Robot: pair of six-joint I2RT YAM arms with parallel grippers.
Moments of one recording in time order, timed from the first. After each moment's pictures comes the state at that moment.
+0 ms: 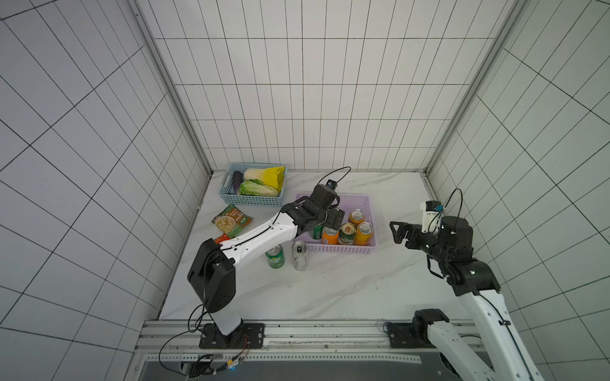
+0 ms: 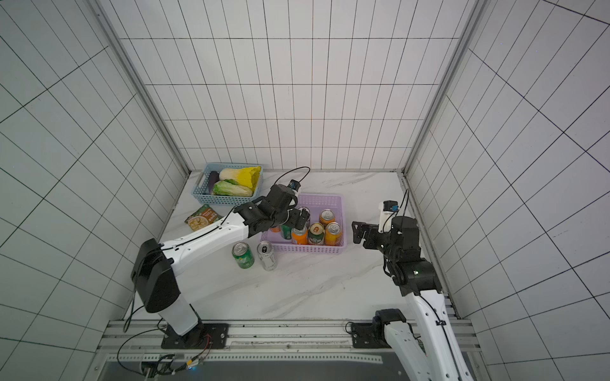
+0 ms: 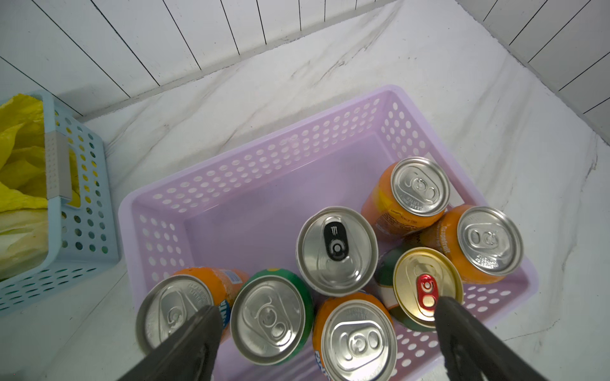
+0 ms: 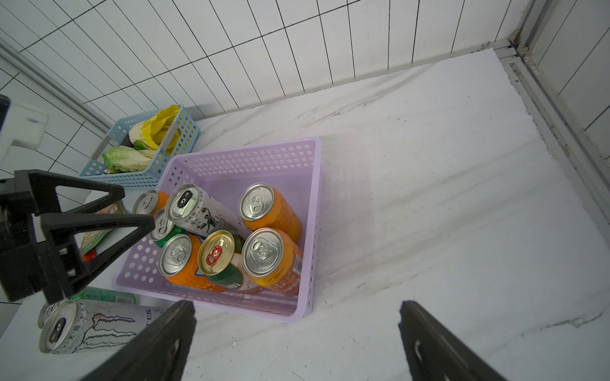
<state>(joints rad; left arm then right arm) -0.79 1.72 1.46 -0.51 -0.17 -0.22 0.20 0.72 0.82 -0.61 -0.18 0.26</state>
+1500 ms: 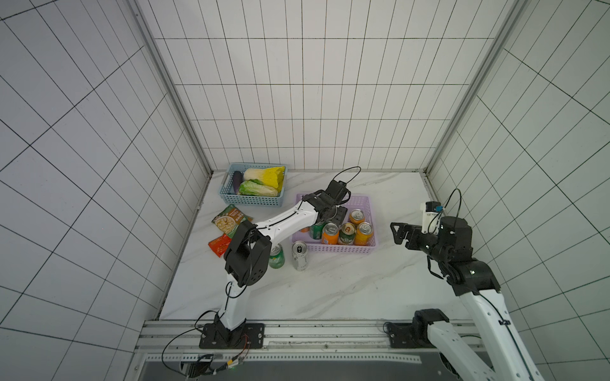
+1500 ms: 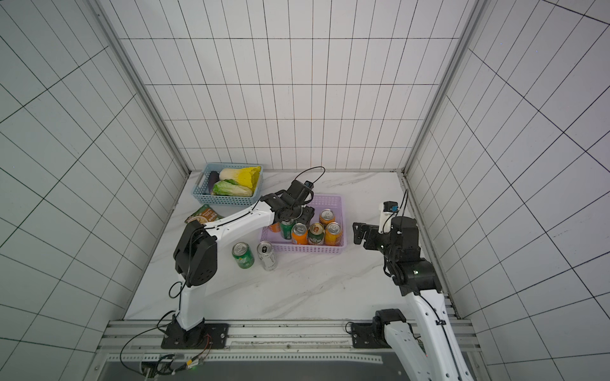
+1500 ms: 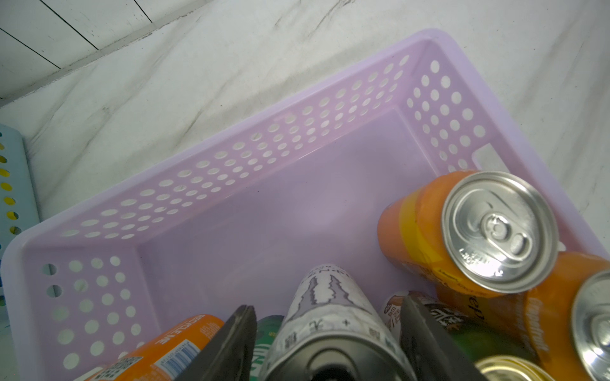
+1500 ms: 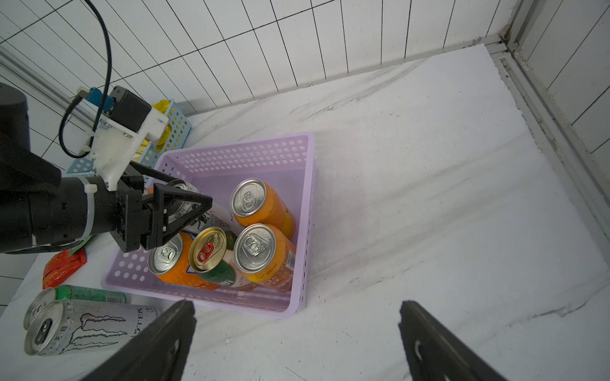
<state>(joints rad) -0.76 2.03 1.72 -0.61 -0.15 -0.19 0.20 0.72 0.82 -0.63 -0.16 0.25</state>
